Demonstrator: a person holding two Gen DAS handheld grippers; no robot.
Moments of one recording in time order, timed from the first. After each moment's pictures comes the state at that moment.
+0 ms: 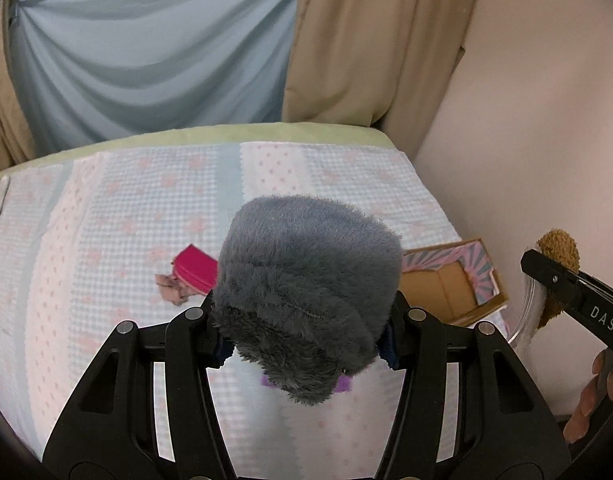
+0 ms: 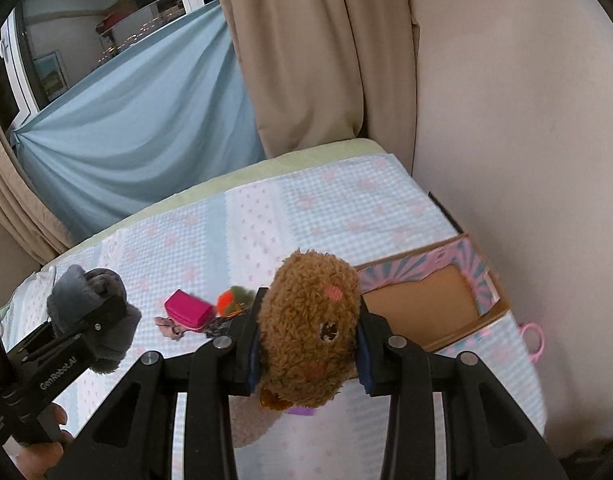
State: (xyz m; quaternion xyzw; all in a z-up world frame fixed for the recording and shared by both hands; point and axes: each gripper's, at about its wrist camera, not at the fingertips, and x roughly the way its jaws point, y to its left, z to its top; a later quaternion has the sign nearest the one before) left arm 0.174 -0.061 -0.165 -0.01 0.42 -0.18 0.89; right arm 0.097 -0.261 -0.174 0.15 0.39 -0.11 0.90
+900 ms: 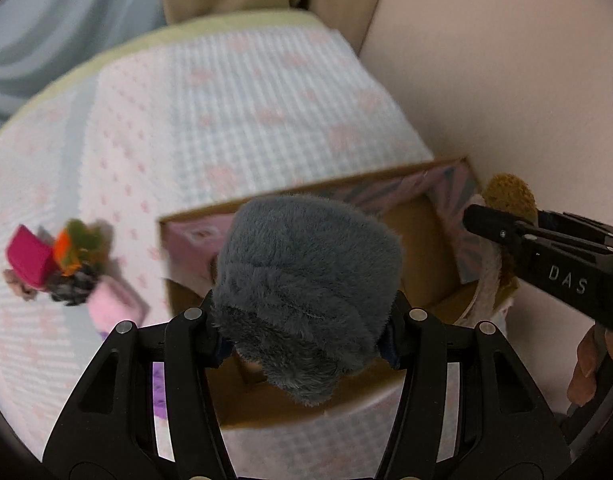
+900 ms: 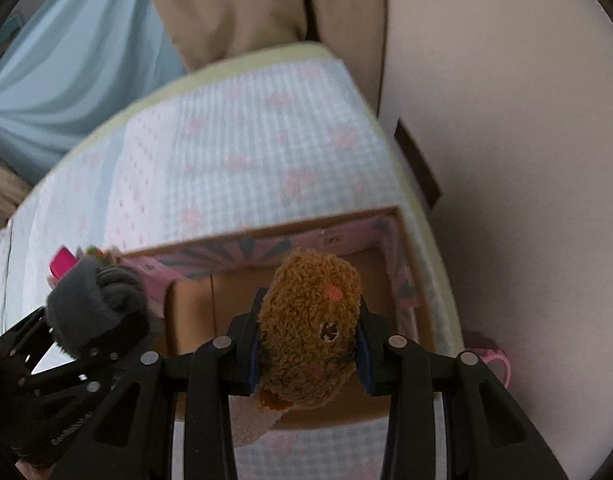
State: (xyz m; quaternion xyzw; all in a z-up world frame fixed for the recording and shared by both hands) left arm 0.232 -0.331 -0.353 0.07 0.56 -0.23 0.79; right arm 0.189 -0.488 -0.331 0.14 0.54 -0.08 0.82
